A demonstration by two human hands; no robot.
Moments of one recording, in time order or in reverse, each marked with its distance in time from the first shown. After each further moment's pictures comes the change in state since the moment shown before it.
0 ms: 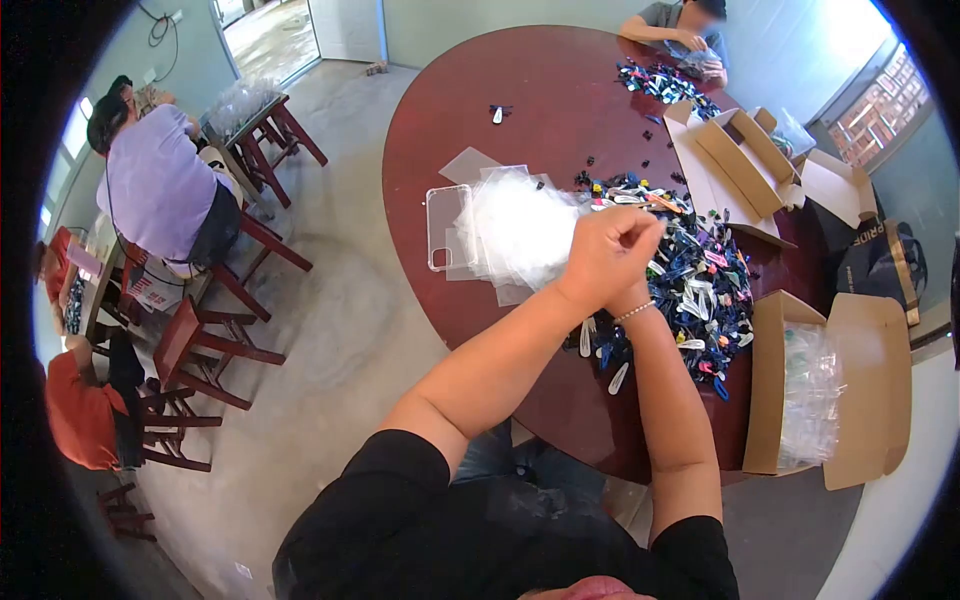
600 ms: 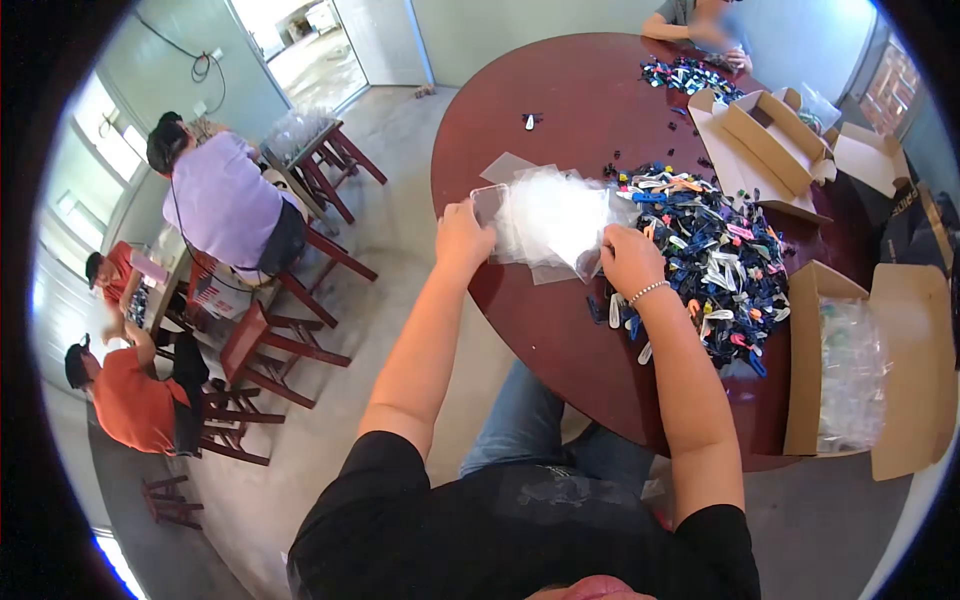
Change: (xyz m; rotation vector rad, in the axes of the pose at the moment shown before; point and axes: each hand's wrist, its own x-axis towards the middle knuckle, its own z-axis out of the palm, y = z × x) left_hand -0.013 -0.020 -0.202 1.315 -0.040 -0.445; right_hand -0.020 -0.041 0.038 -1.270 0.043 0.147
